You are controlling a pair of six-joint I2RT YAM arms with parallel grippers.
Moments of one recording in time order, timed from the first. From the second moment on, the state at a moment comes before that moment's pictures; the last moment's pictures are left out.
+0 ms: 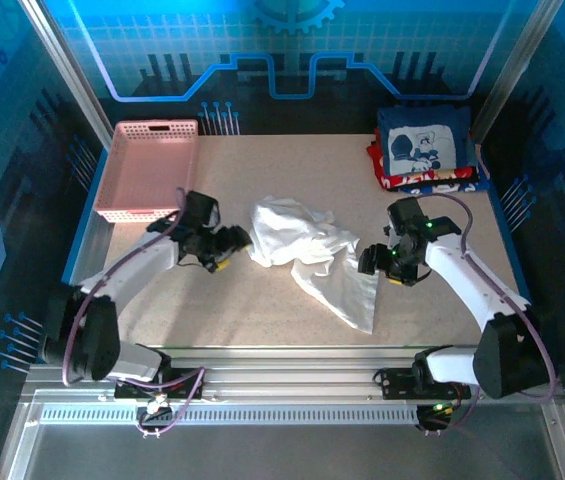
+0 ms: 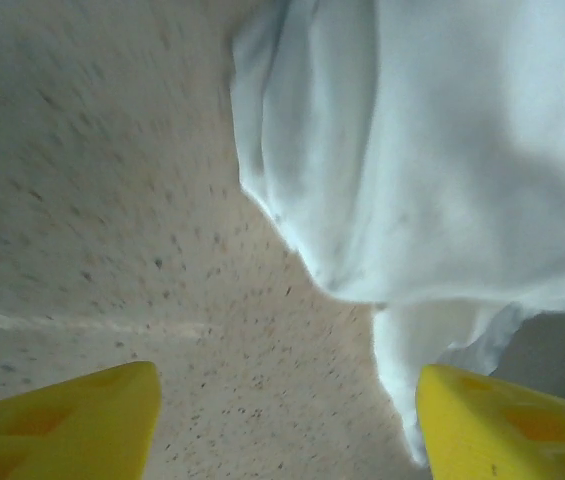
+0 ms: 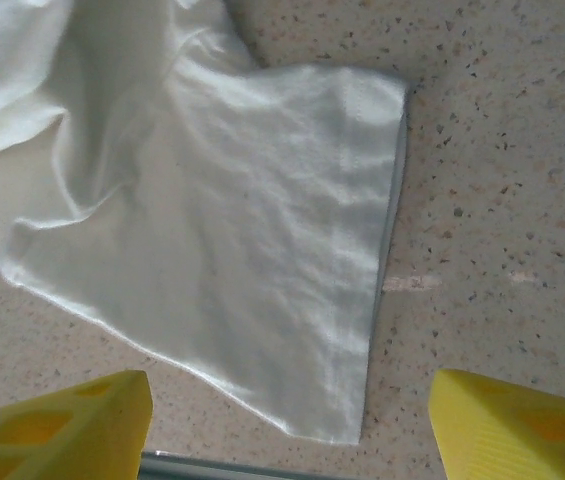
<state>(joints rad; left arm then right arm) -0.32 1.44 0.93 -0.59 0.36 -0.89 0.23 1.32 0.95 -1.00 -0.21 0.49</state>
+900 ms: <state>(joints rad) -0.41 1.82 1.10 -0.38 0.37 -0.90 0.20 1.65 0.92 -0.69 -0.14 0.57</state>
